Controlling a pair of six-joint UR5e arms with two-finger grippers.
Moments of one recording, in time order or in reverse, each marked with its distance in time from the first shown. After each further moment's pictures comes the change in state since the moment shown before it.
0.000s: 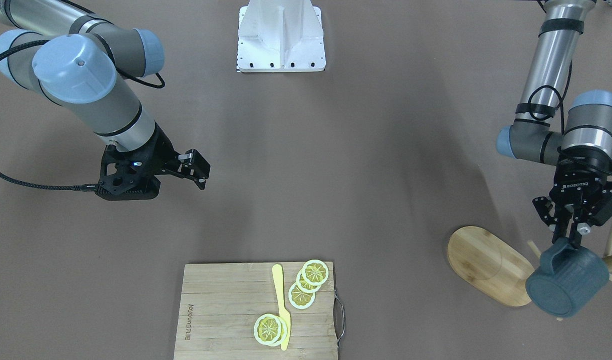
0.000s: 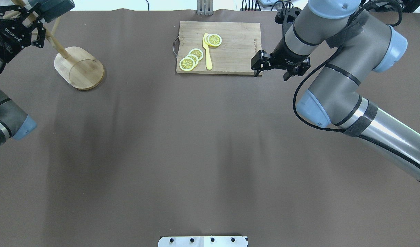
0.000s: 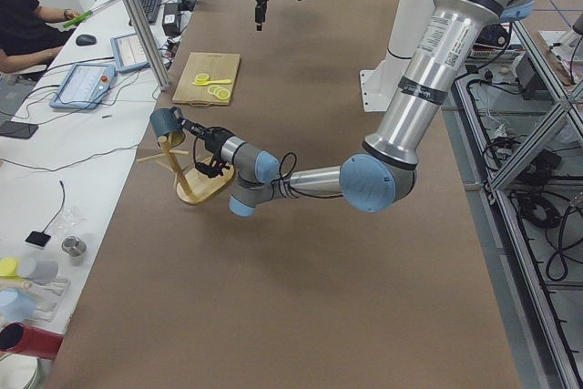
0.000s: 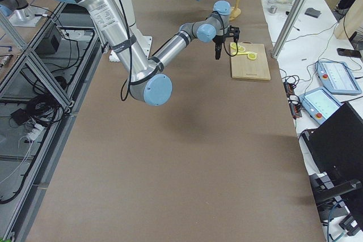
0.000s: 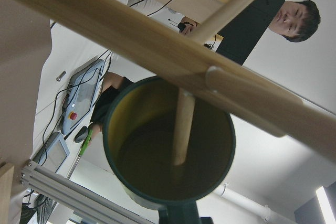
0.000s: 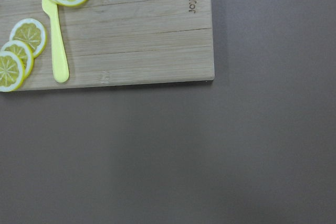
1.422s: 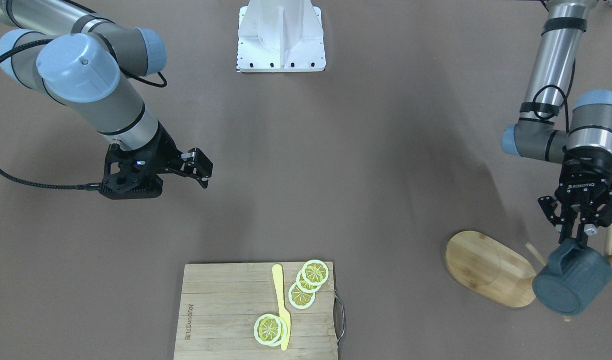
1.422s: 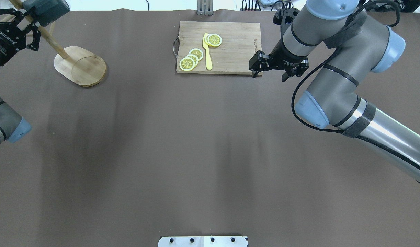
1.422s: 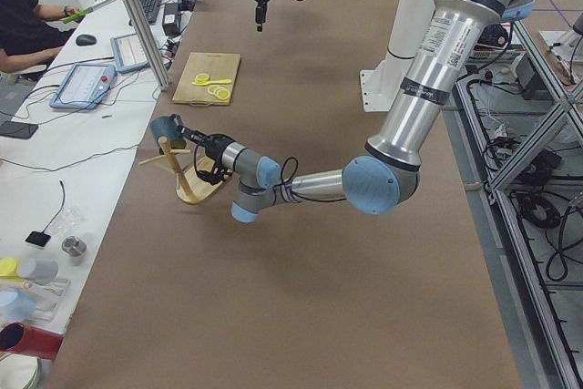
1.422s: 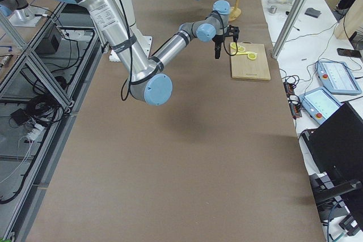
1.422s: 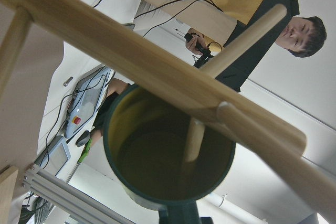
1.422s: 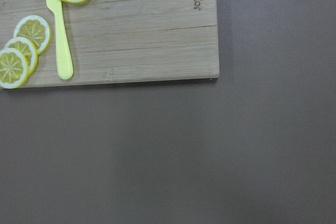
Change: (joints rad) left arm -0.008 0.023 0.011 0.003 0.000 -0.067; right arm -0.005 0.005 0.000 0.000 0.000 0.000
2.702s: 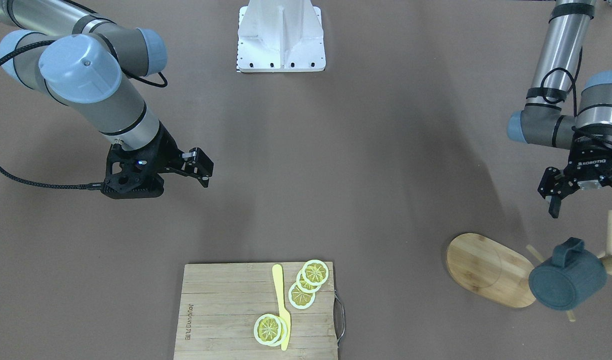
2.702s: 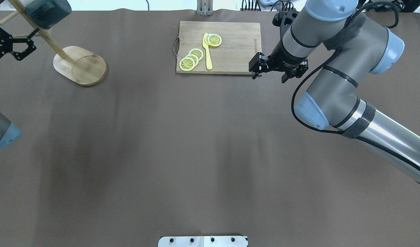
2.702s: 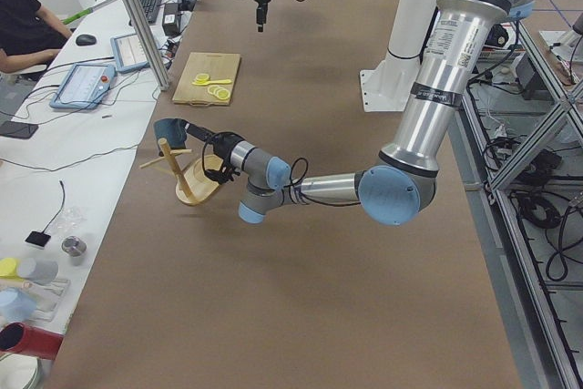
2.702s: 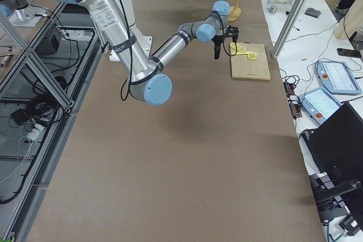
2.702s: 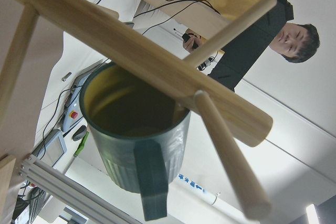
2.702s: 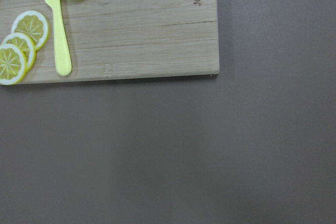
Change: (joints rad) left arm -0.005 0.121 -0.193 0.014 -0.009 -0.014; right arm -0.005 -0.005 0.000 0.000 0.002 0.000
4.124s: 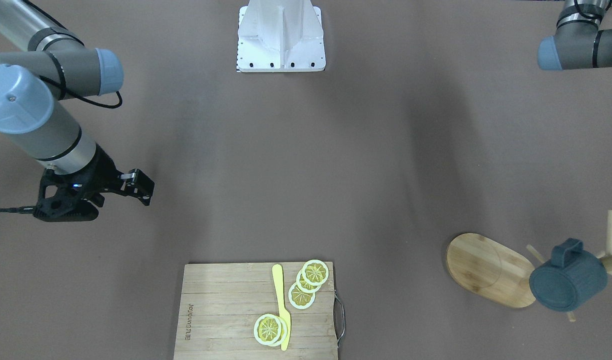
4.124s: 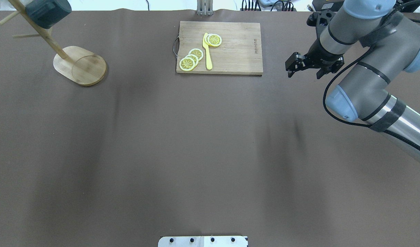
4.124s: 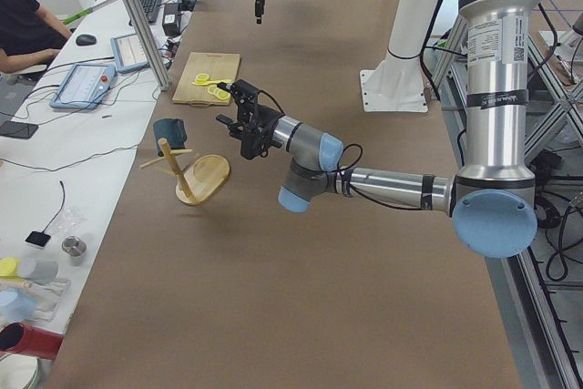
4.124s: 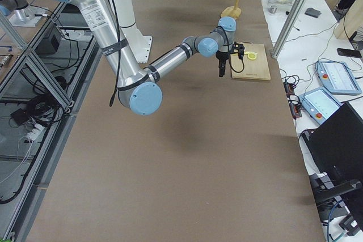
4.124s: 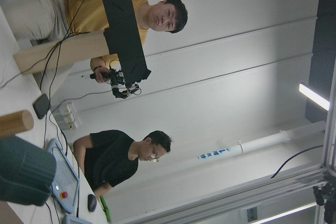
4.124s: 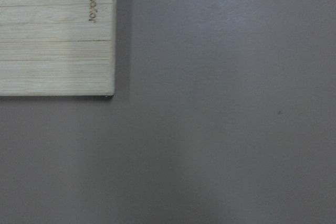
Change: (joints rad) left arm -0.120 0.389 -0.613 0.307 0.001 1.004; right arm 0.123 -0.138 -0.032 0.000 0.010 -0.218
